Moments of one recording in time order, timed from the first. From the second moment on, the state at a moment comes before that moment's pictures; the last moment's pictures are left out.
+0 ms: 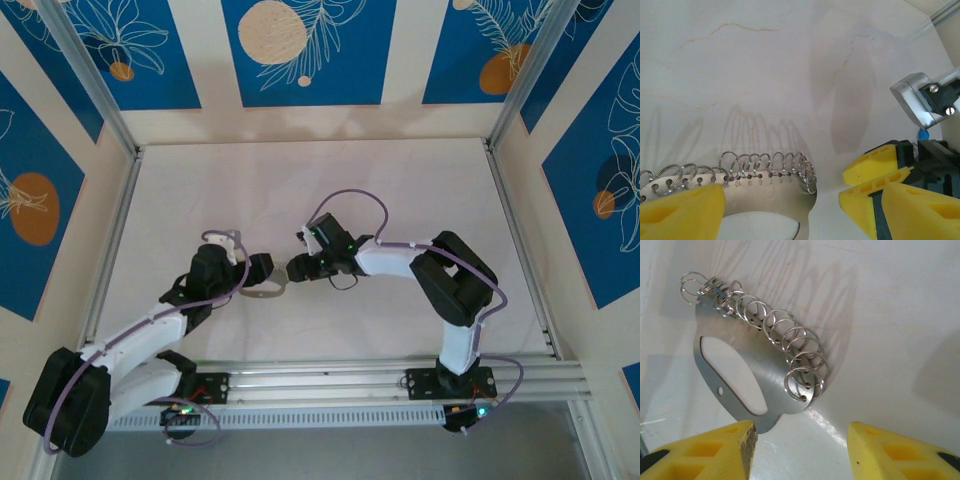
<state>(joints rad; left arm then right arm) -0.48 1.02 0.39 0.08 0.10 -0.60 0.77 1.85 1.04 -0.12 -0.36 0.50</state>
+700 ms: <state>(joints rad) -0.72 1.34 0.49 0.12 0.10 -0.73 0.68 1.61 0.84 -0.14 -0.32 0.56</state>
